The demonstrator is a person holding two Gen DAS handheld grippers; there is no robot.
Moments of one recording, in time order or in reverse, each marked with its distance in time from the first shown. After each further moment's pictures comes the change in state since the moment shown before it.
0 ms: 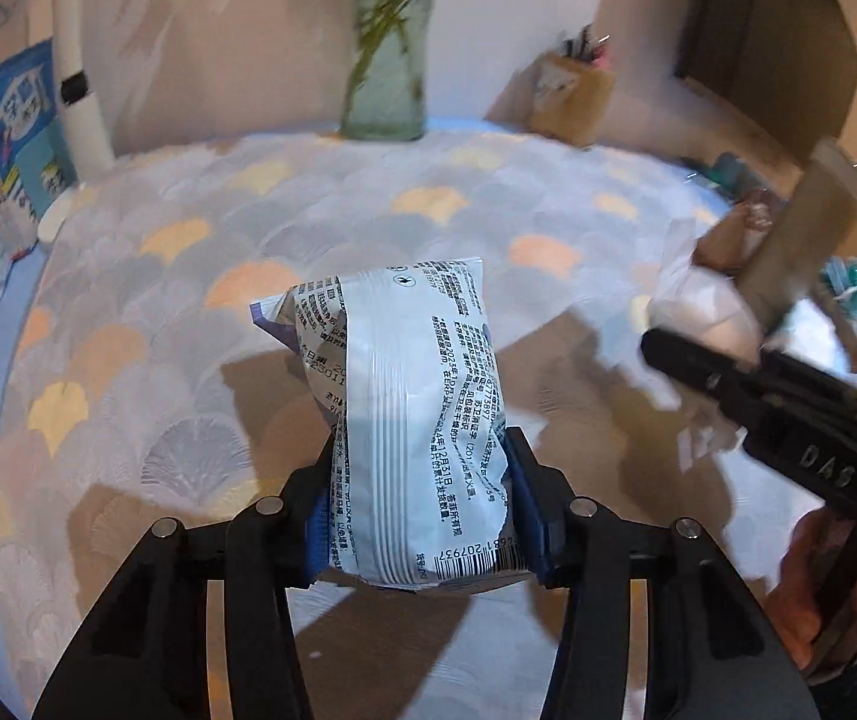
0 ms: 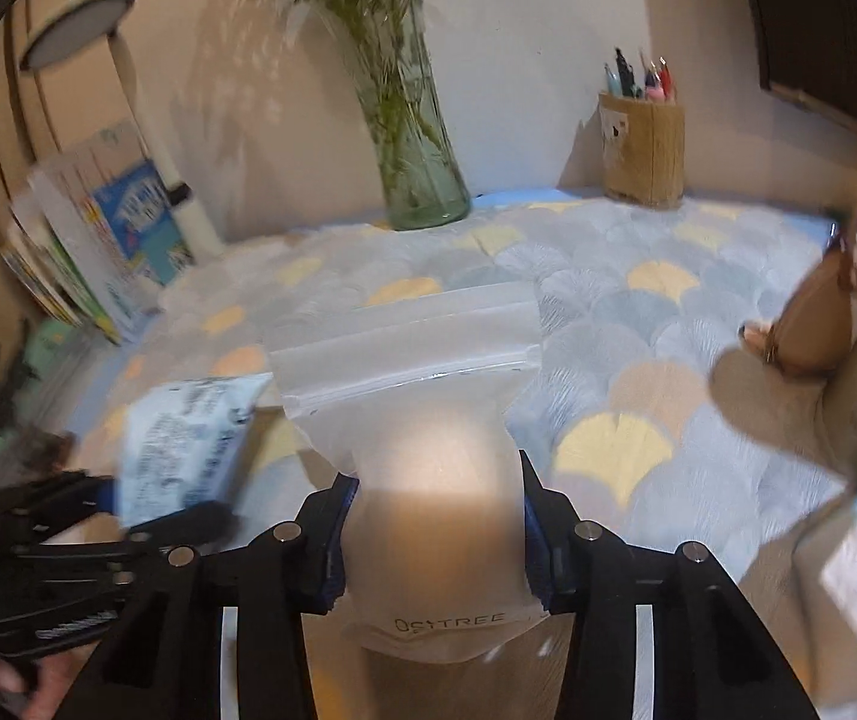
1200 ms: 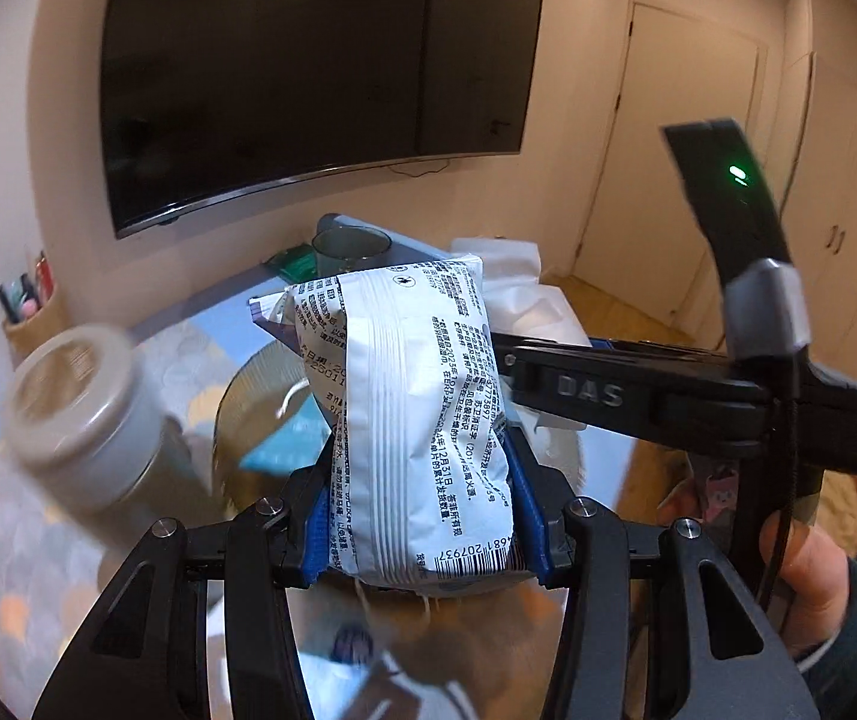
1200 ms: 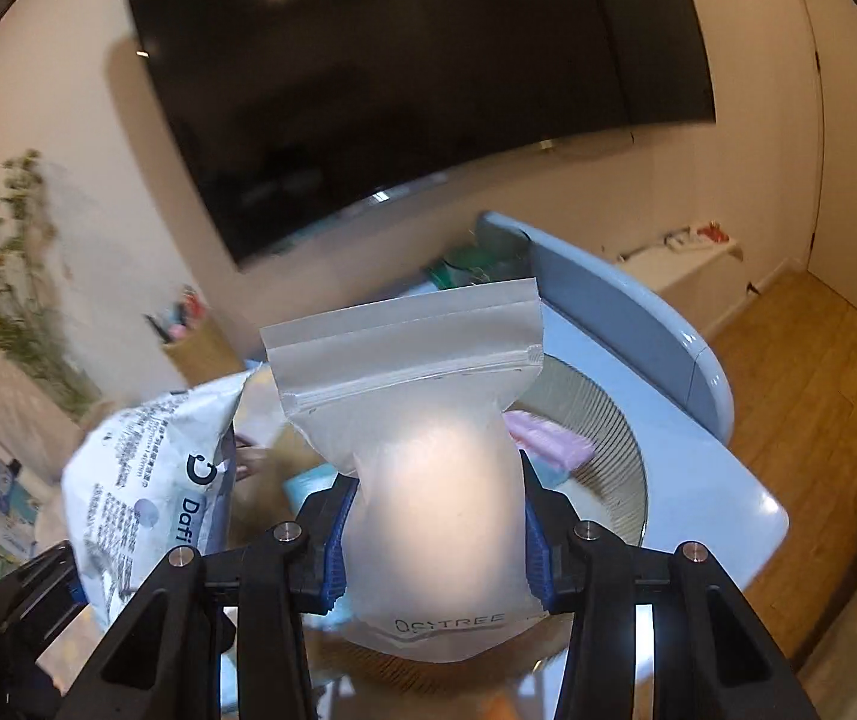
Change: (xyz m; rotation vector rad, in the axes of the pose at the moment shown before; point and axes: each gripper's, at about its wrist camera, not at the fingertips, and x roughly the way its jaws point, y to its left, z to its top) left arm 0.019 -0.428 0.105 0.461 -0.165 -0.401; right arm -0.239 -0.330 0.050 0.375 -0.166 -0.384
